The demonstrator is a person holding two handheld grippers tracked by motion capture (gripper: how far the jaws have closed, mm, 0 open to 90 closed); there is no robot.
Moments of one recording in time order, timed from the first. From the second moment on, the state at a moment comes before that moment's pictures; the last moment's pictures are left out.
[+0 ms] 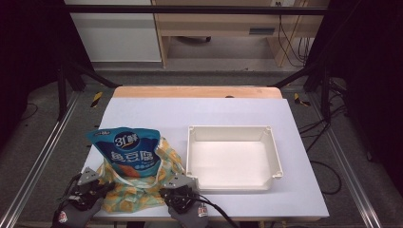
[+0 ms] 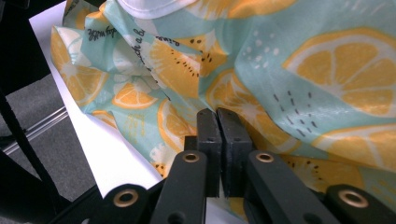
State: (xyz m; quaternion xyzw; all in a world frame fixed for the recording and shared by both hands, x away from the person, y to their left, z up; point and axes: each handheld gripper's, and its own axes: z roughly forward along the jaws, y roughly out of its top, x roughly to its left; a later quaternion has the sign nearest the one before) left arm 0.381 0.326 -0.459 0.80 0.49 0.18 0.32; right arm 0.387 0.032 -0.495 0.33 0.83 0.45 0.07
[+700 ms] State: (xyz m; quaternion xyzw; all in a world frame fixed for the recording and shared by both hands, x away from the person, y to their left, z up) left arm 0.383 0.326 -0.460 0.80 0.49 0.17 0.31; right arm 0.384 0.015 -0.422 0.30 0.77 0.55 0.11
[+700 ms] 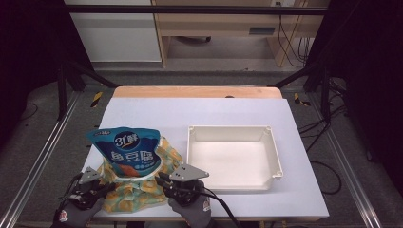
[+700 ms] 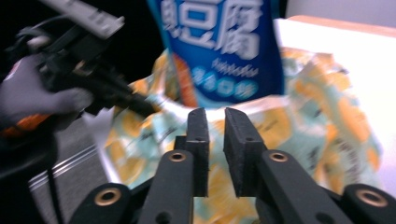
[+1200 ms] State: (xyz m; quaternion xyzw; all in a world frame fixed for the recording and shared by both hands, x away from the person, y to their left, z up) left arm 0.379 0.328 -0.457 0.79 0.49 0.18 0.32; right arm 0.397 0.040 -0.470 0.33 0.81 0.46 0.12
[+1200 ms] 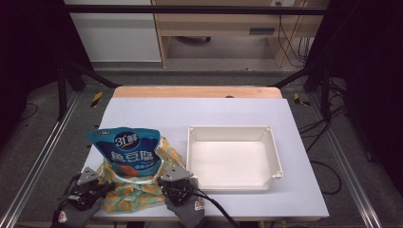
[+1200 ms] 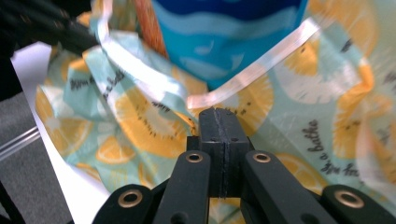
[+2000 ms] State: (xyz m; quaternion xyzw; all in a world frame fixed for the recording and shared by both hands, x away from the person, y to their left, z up) left arm 0.359 0.334 -0.391 0.72 0.45 0.24 0.46; right arm 0.397 0.048 -0.490 0.34 0.83 0.43 0.11
